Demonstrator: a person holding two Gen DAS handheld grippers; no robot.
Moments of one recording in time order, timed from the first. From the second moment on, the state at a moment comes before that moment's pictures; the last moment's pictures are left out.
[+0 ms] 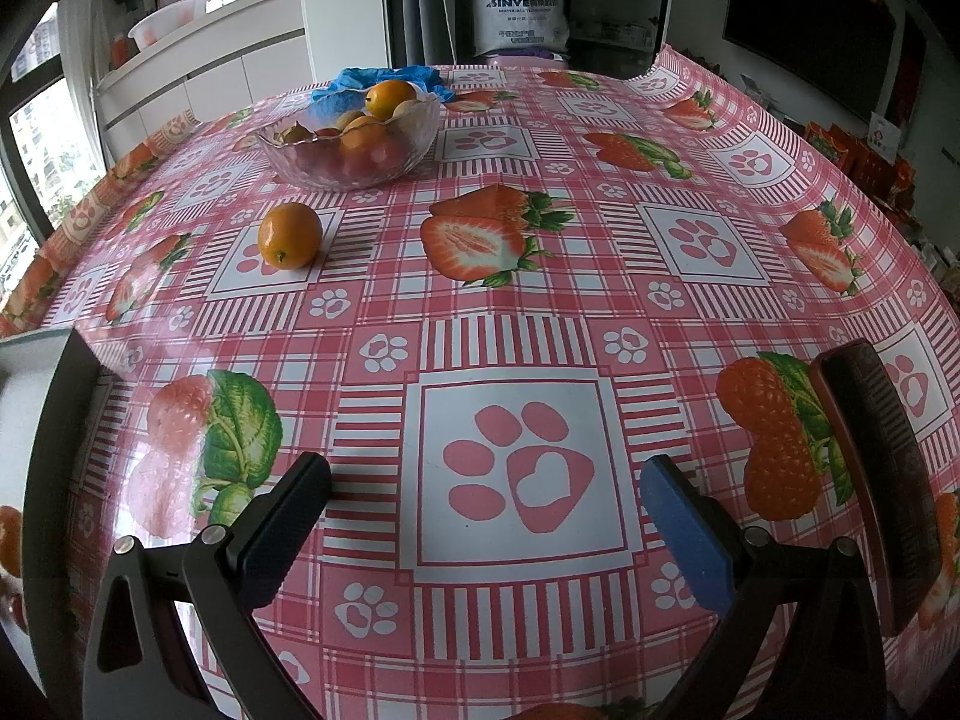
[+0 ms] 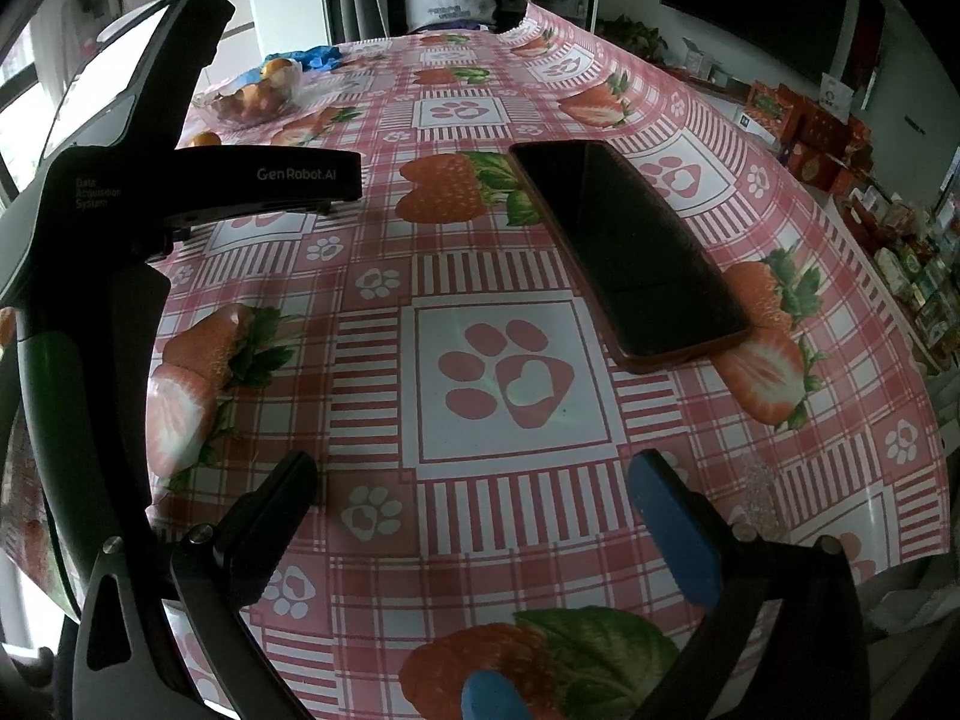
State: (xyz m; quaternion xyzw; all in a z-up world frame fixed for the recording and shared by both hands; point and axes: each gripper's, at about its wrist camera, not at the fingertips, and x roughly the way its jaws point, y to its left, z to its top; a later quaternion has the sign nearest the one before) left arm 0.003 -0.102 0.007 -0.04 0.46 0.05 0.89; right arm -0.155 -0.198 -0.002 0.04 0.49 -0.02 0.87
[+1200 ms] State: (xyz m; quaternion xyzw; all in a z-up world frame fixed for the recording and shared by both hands) left arm 0.005 -0.102 0.006 -0.04 0.46 0.05 0.89; right arm -0.157 -0.202 -0.006 0.06 0.49 -0.04 0.87
